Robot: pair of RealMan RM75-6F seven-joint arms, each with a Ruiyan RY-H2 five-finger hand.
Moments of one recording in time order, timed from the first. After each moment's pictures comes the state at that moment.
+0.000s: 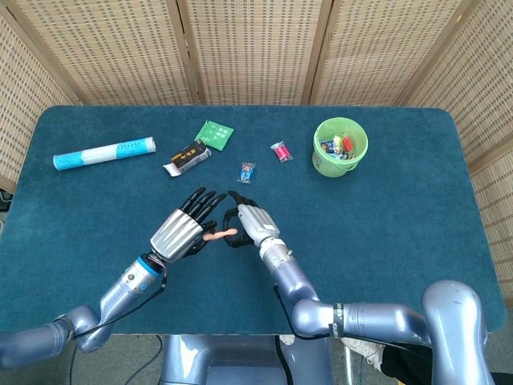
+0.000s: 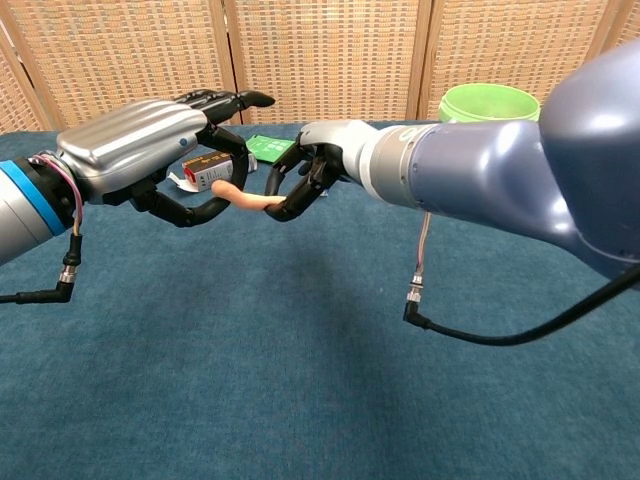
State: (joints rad) left arm -0.69 -1.60 -0.10 -1.33 1.64 1.21 0.17; right arm 1.10 -1.73 0.42 -1.58 -0.40 0.93 -0.30
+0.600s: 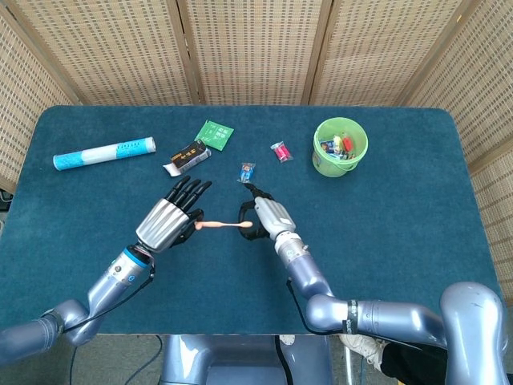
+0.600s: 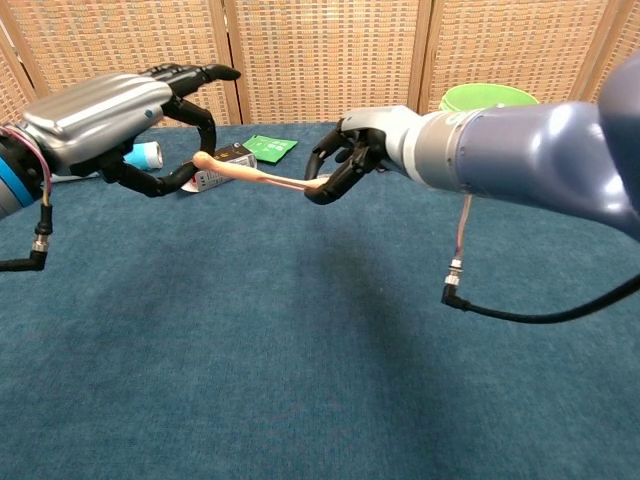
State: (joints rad) left arm -0.68 -1.55 -0.11 -1.30 1.62 1.24 0.12; right arm 1.04 -1.65 0.41 -1.60 -0.40 0.93 -0.26
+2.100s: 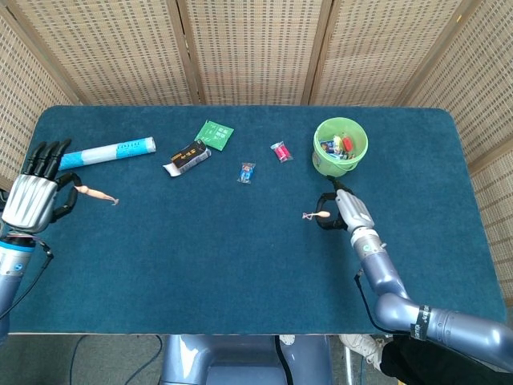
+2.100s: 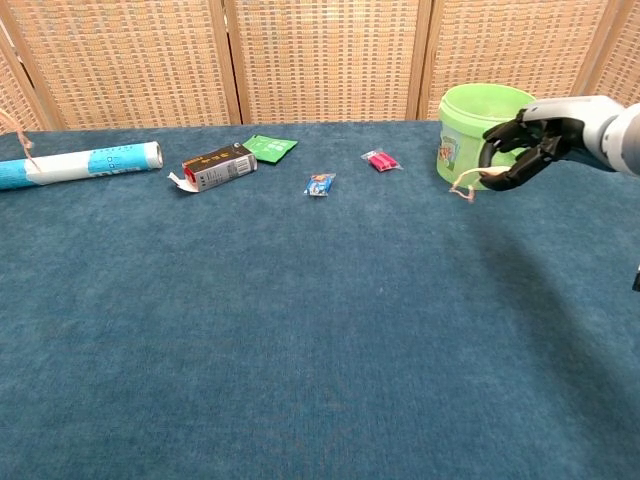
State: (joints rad) left arm -0.47 -1.26 -0.13 -1.15 1.50 1.41 -0.15; right arm 0.79 -1.37 0.31 -1.62 -0.54 0.87 -0.09
